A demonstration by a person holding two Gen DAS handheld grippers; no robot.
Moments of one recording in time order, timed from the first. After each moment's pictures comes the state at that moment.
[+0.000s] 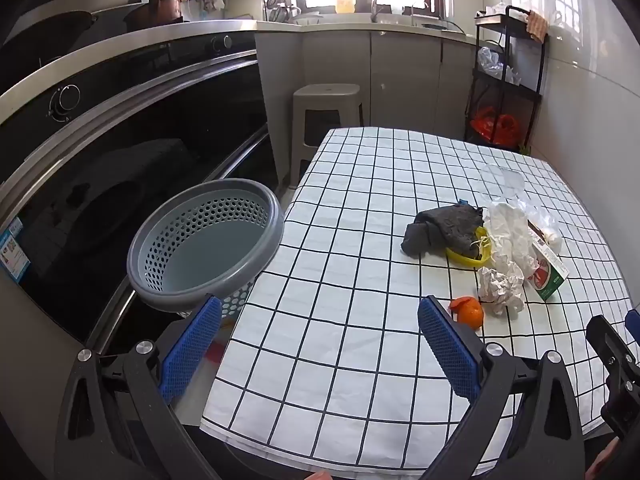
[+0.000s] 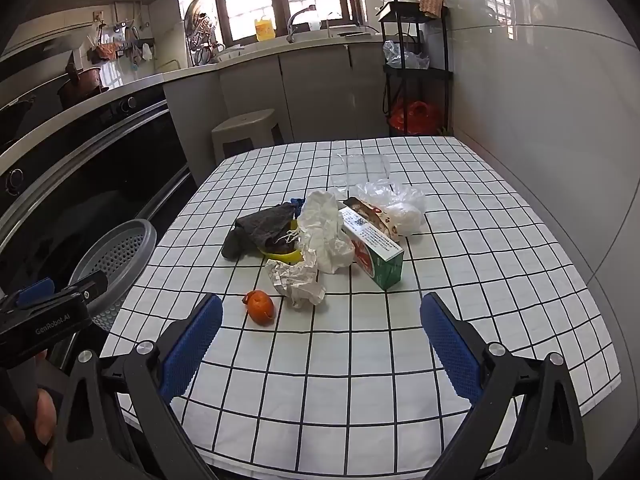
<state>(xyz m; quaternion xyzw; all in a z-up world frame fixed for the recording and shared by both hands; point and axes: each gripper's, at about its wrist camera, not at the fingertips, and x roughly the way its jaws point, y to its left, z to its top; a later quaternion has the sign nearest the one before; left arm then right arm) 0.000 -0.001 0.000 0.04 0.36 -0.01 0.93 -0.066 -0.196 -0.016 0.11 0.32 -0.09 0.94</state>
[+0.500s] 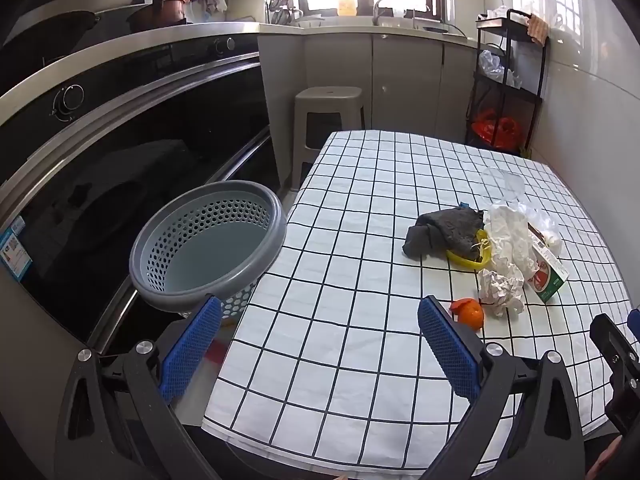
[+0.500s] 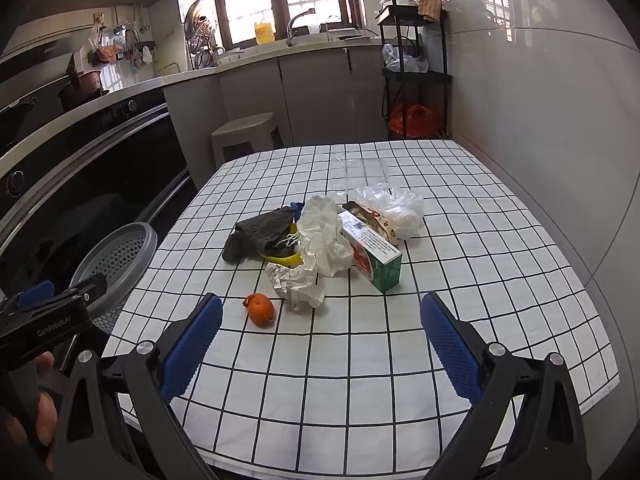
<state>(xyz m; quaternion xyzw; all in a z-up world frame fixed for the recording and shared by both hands) -0.003 0.000 0.001 0.04 0.36 -0.01 0.93 -0.068 -0.193 -0.014 0.11 0.32 -0.09 0.94</state>
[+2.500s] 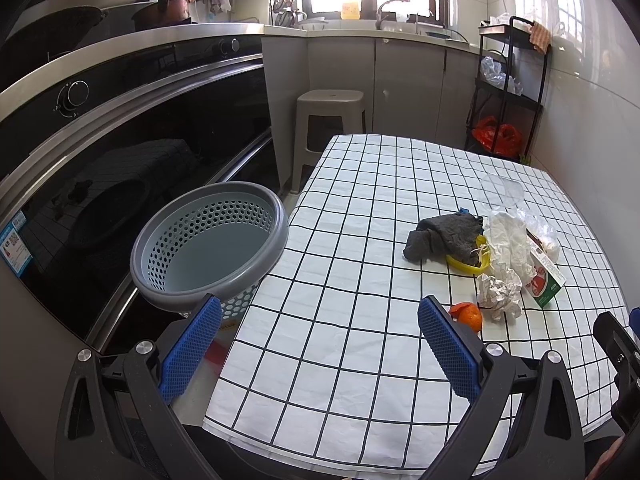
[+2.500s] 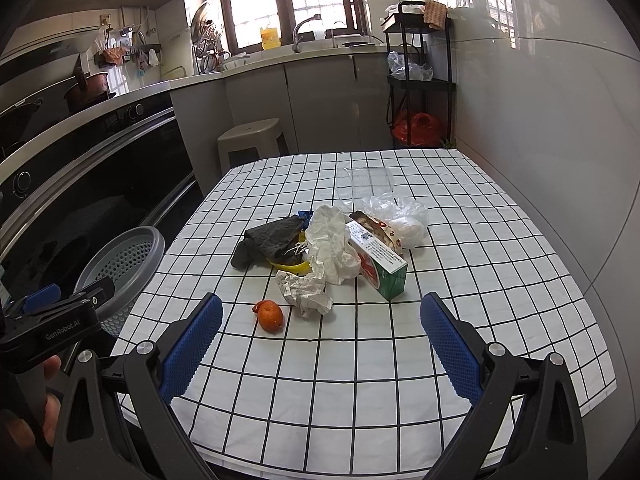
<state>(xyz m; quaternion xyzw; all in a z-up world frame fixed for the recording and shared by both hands) -0.003 0.009 0.006 0.03 0.35 -0.01 0.93 -0.070 -0.188 -0.002 0.10 0.31 -0.08 0.94</state>
